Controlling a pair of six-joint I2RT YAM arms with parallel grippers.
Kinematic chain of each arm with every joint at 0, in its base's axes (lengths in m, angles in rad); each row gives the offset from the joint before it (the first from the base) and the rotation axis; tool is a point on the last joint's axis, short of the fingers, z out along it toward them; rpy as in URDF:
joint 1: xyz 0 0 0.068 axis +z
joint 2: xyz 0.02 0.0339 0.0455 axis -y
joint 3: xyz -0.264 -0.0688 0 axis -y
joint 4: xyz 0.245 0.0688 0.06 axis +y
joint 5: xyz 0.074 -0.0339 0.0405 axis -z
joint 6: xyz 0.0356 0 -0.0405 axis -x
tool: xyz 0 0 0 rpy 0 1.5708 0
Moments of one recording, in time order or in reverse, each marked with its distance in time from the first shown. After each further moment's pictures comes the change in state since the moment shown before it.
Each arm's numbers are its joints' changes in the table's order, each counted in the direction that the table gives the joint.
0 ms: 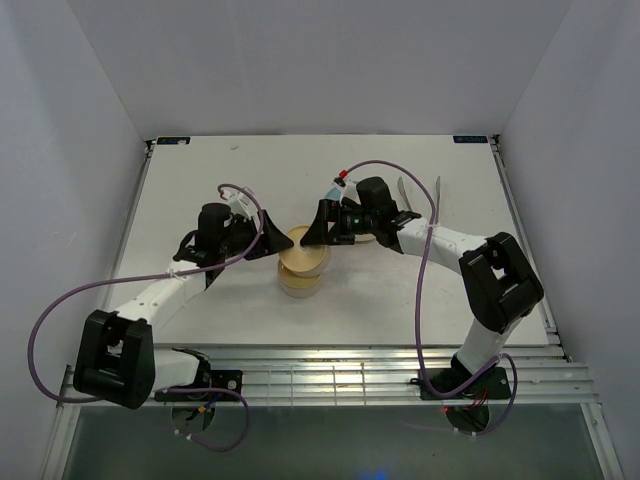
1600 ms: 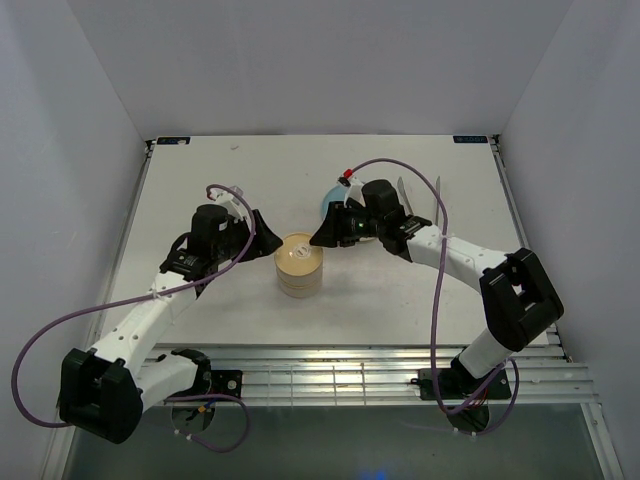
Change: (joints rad) left arm -0.067 0.192 0.077 0.295 -0.284 -0.032; right arm 0.032 0.139 -0.060 0.024 0.097 0.061
